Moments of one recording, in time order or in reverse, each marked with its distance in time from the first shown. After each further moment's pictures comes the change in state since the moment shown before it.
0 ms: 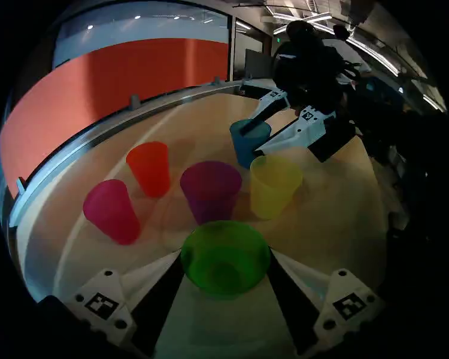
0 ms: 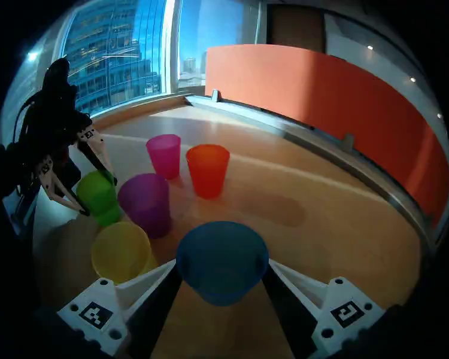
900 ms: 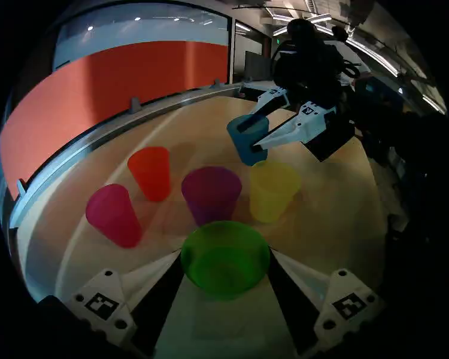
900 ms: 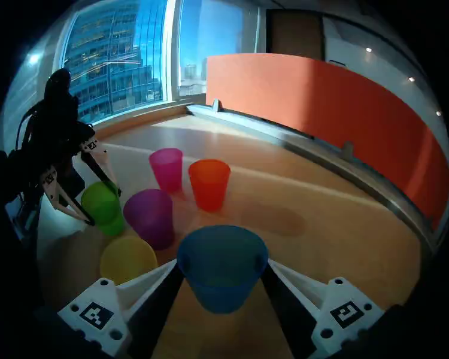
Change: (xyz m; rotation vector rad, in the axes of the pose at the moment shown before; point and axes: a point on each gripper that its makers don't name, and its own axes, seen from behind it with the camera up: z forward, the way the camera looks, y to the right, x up) left arm 0.005 0.000 -0.004 0.000 0.009 0.002; right arm 0.020 -0.001 -0.008 0.011 0.037 0.005
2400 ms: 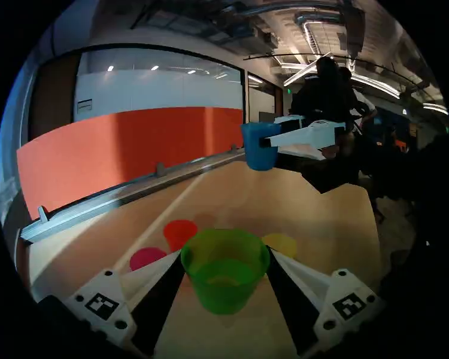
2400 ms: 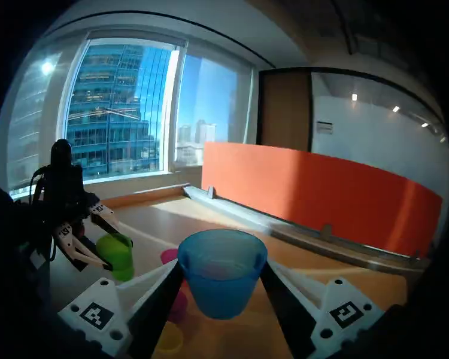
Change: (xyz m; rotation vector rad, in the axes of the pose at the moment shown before) left arm 0.088 -0.015 -0.068 0.113 0.337 -0.005; right arm 0.158 -0.008 -0.088 -0.050 0.391 -0.014
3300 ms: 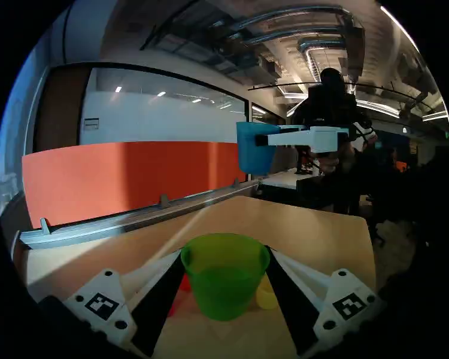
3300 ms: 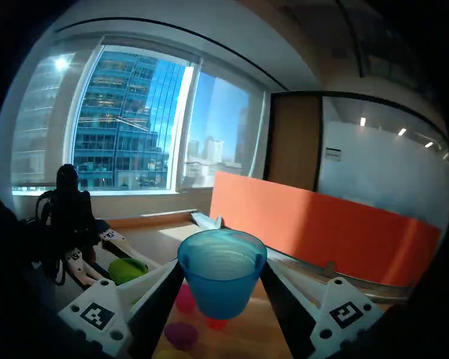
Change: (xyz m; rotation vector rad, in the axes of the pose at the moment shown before) left arm 0.059 -0.003 -0.017 0.017 0.195 -0.037; right arm 0.102 -0.032 0.001 0.022 0.121 -0.069
